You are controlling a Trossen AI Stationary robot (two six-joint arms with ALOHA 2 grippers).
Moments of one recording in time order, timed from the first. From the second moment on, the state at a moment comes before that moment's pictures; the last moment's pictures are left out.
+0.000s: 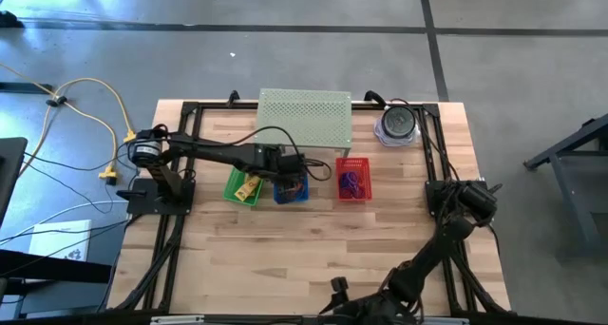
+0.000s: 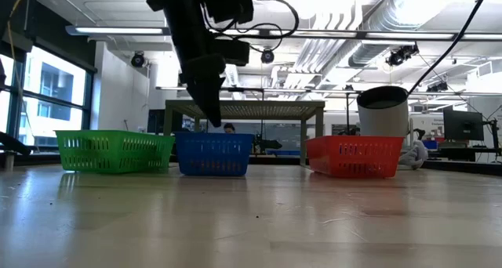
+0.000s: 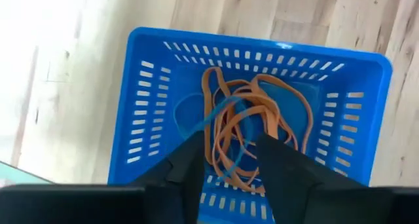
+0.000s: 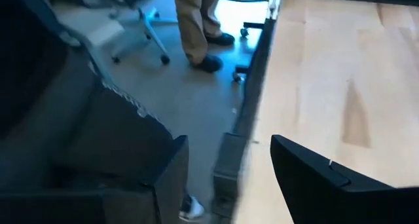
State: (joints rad) left arm 0.04 1.72 1.27 -0.70 -0.23 -0.13; right arm 0.85 2.00 1.41 0.03 0.42 0.39
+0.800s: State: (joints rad) left arm -0.10 1.17 1.29 -1.05 -0.20 -0.08; right arm 0.87 1.51 1.41 -0.80 0.67 0.10
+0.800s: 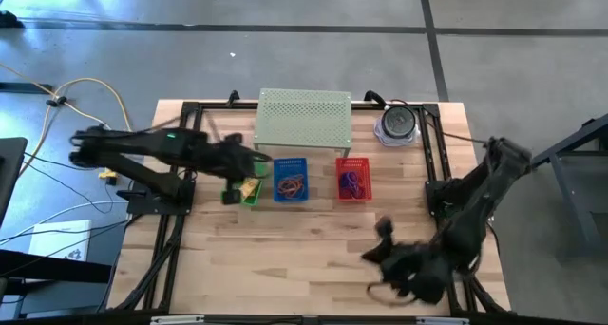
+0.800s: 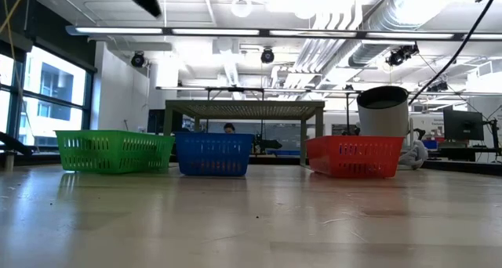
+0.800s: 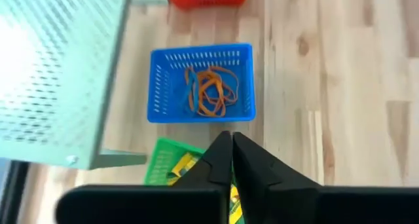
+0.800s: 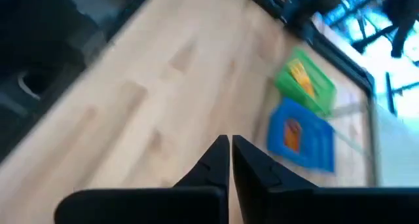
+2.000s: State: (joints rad) left arm -0.03 0.83 1.02 -0.84 -0.15 -0.08; right arm 0.40 1.22 0.94 -0.72 0.42 0.36
